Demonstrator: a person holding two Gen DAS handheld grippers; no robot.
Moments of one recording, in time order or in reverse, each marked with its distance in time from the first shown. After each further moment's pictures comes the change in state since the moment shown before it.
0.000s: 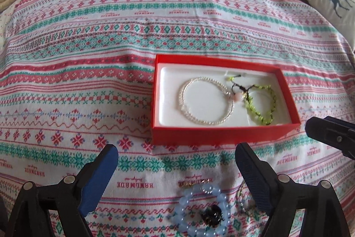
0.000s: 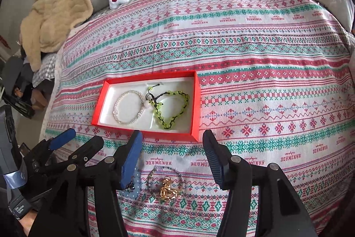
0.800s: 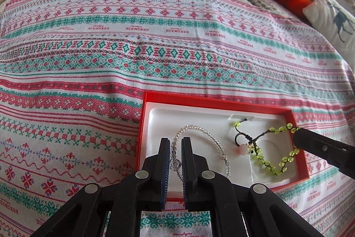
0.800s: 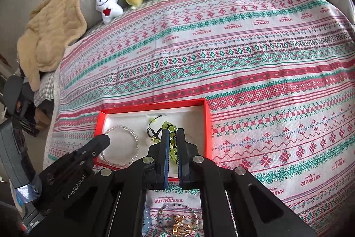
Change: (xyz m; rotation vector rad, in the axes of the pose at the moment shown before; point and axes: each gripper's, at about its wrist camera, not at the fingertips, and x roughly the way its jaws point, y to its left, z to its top) left arm 0.039 -0.005 0.040 -0.058 -0.095 -0.061; right arm 0.039 -0.006 0.042 0.102 -0.064 0.046
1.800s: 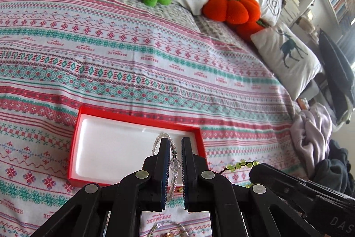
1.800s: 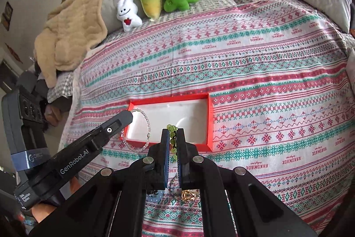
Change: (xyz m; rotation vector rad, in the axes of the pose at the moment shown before) left arm -0.057 -0.027 0.012 -0.092 -0.063 -0.315; right arm -0.090 0.016 -0.021 -0.050 -0.086 0.056
